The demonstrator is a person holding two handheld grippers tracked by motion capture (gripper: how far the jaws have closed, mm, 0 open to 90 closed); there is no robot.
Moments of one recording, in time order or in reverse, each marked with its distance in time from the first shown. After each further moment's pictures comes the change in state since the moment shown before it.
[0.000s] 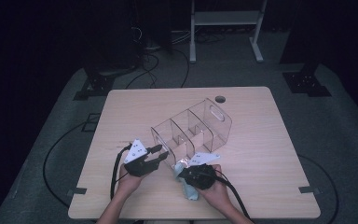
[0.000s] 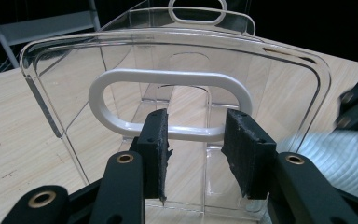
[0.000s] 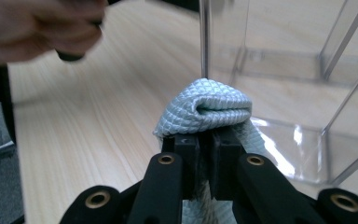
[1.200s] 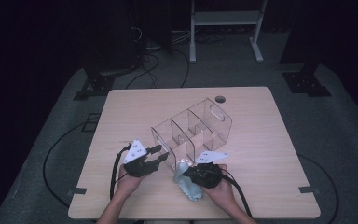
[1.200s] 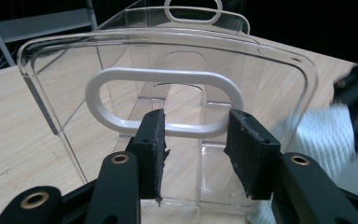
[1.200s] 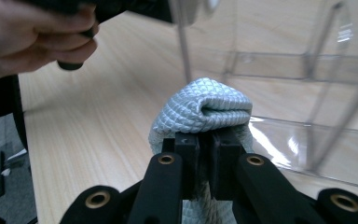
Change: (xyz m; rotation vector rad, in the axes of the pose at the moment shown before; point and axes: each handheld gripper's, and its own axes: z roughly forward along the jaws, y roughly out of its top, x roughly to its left) left arm -0.002 0.001 -0.004 0.010 -0.016 -0.005; right arm -0.012 -0.007 -0.013 -0.014 0.007 0.053
